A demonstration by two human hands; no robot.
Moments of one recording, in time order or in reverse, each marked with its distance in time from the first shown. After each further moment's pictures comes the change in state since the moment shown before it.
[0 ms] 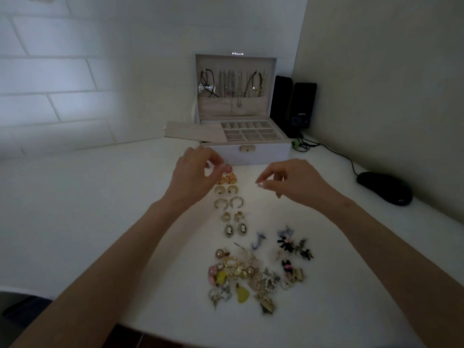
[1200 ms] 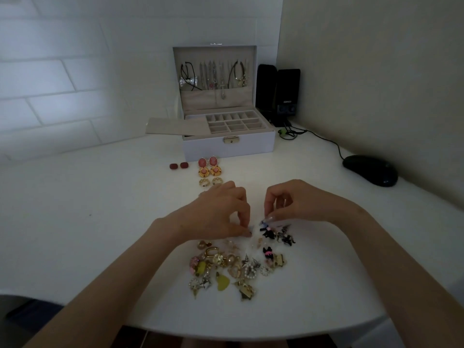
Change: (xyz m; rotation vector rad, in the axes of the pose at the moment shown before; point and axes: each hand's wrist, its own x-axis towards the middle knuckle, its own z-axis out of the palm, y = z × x) left_hand -0.040 0.077 0.007 0.151 -0.730 0.346; right_hand -0.046 0.037 -0.006 0.198 -0.375 -0.050
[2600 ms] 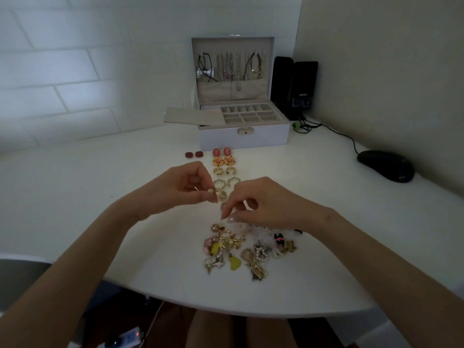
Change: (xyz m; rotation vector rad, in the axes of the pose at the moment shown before) left_hand -0.072 -0.032 -0.033 -0.871 0.139 -0.266; right_hand 0.012 -0.062 0.048 -0.131 0.018 -0.290
